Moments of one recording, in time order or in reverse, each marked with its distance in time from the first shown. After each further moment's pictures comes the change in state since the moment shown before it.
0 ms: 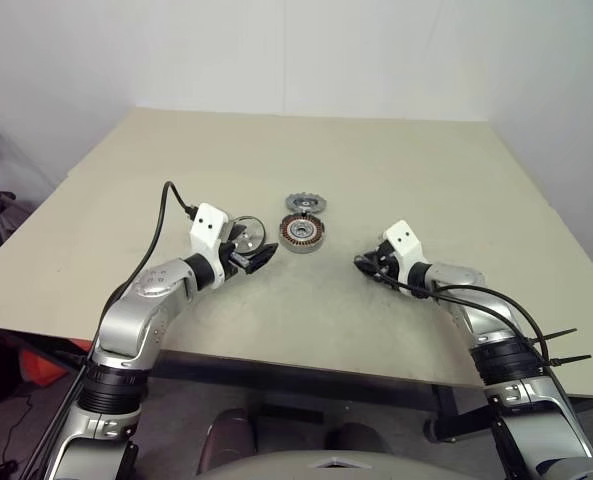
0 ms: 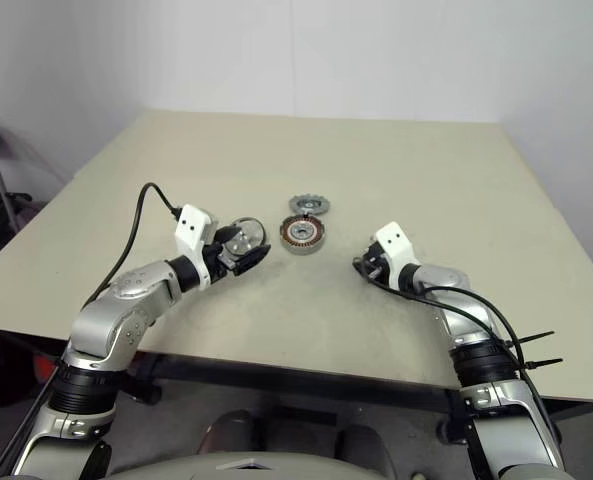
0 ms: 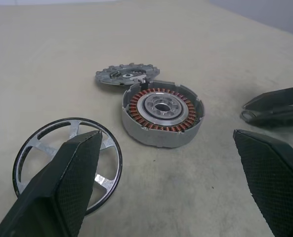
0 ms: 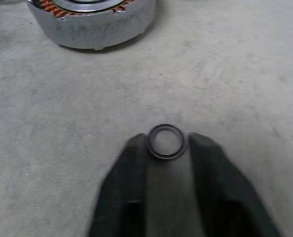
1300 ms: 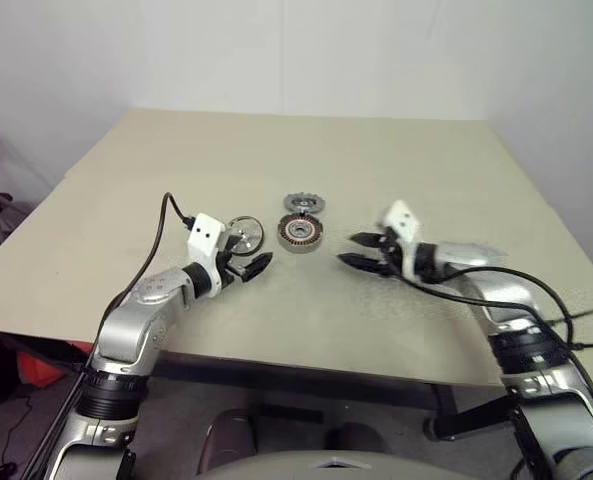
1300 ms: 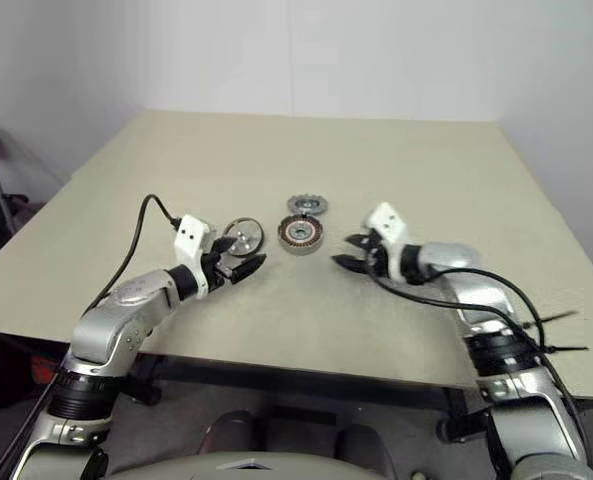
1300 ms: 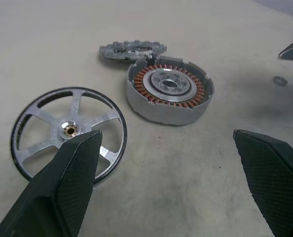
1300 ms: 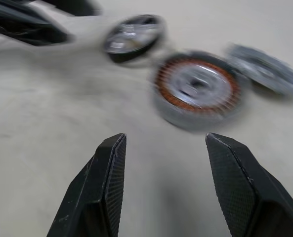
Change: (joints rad) left arm 0.025 -0.003 -0.001 0.042 0.012 -0.001 0.000; right arm -0.147 -0.065 0.129 -0.112 0.067 -0.046 0.261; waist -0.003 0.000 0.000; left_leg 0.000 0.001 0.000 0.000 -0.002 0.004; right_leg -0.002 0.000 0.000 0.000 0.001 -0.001
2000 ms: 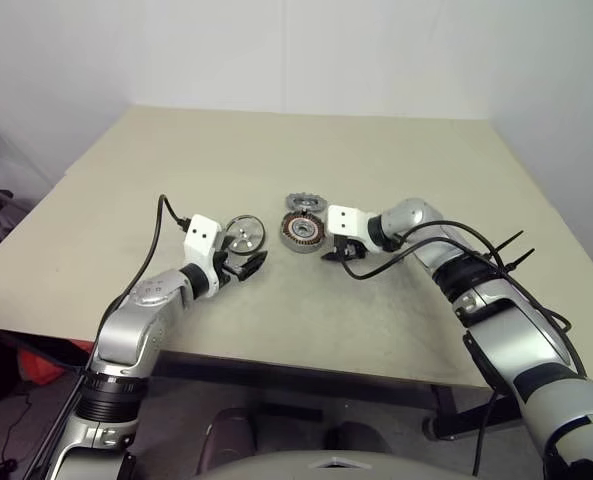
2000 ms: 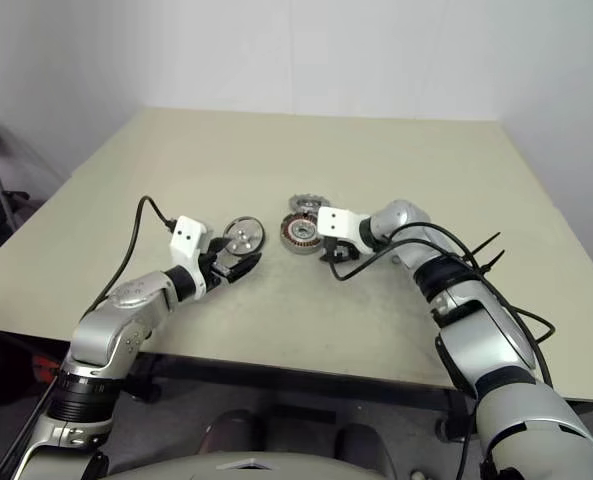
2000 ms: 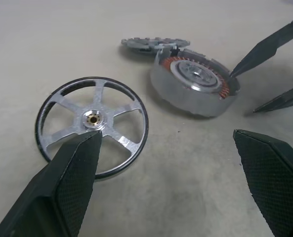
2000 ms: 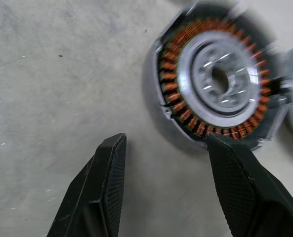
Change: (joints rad) left arm 0.040 -0.002 0.021 -0.018 0.011 -0.005 0.056; right arm -0.405 0.085 0.256 0.702 -0.405 -0.573 0.139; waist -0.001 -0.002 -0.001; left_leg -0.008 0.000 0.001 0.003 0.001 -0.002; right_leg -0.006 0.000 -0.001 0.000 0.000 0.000
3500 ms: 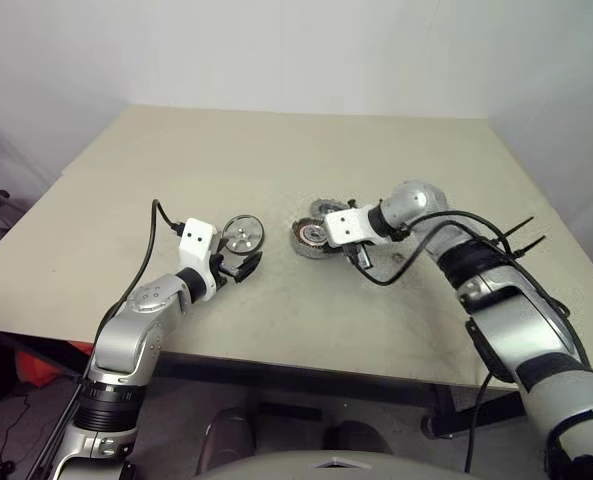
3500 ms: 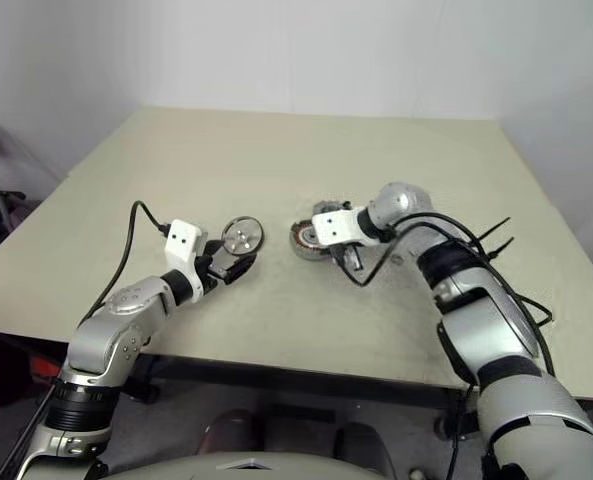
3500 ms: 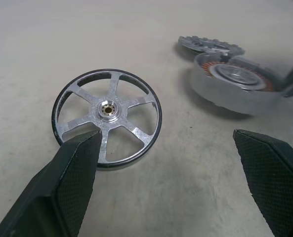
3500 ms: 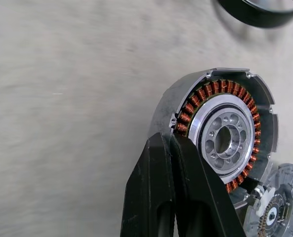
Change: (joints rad) left arm 0.018 -0.012 0.008 -0.019 0.001 0.000 0.041; right arm 0.018 -0.065 -0.029 -0.149 -0.075 -0.172 0.242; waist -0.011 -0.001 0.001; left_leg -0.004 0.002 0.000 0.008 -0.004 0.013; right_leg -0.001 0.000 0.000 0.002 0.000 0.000
